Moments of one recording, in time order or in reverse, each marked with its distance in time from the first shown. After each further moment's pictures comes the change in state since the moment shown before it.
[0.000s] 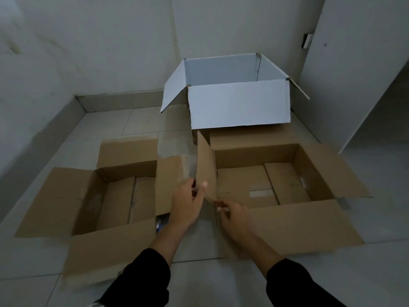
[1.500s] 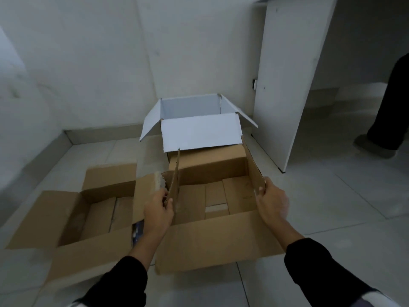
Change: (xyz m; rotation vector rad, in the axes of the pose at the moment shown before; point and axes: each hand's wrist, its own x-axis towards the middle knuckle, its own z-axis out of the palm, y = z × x) left_hand -0.066 0.073 -0.016 0.110 0.231 0.065; right_hand -0.065 0.020 -0.191 -0.225 0.612 0.194
